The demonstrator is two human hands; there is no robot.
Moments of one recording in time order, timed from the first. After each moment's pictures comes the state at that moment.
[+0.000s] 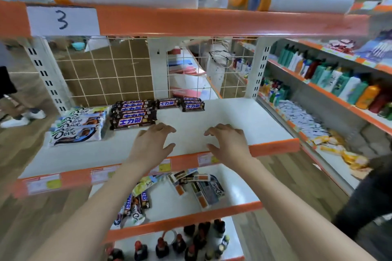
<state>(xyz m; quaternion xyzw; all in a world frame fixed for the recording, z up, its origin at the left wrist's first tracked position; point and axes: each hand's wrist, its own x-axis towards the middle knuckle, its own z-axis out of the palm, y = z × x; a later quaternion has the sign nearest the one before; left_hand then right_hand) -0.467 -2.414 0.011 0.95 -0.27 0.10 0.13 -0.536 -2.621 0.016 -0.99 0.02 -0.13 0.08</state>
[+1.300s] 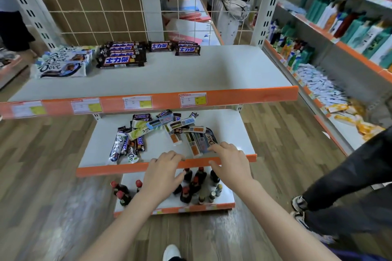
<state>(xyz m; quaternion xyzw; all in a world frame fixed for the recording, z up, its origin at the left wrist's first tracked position) -0.626 -2.457 -0.154 0.95 -0.26 0.00 0.15 -0.658 -2.653 -0.133 -0.99 0.02 -0.03 0.16</state>
